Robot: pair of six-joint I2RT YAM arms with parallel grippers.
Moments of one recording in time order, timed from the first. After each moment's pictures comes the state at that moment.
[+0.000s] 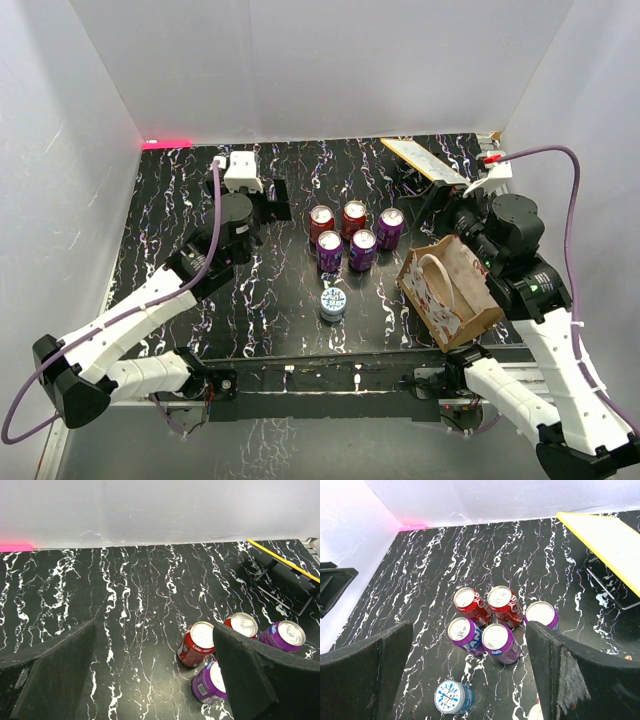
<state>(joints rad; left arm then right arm) -0.80 1.10 1.05 -0.09 -0.66 -0.18 0.33 0.79 1.09 -0.45 -0.07 0.36</state>
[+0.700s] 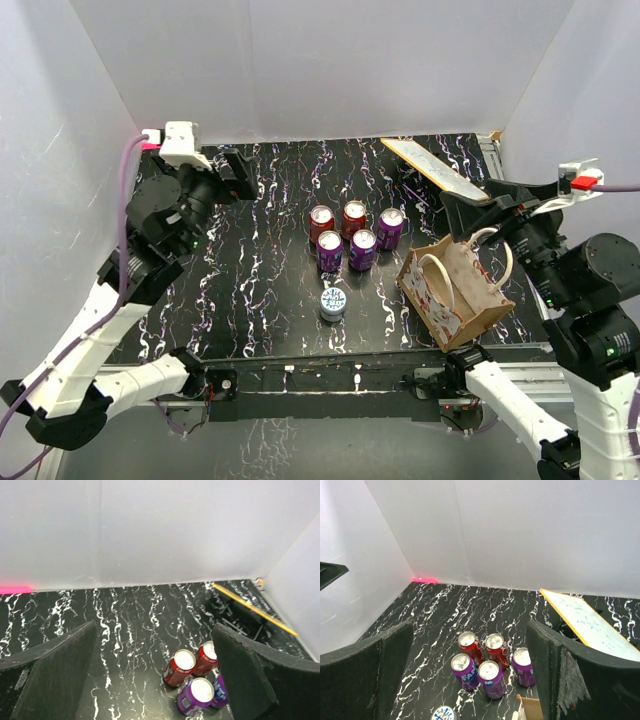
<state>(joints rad) -0.68 0.99 1.33 -0.34 -0.48 -0.16 0.33 0.67 1.38 -0.58 -0.04 0.23</state>
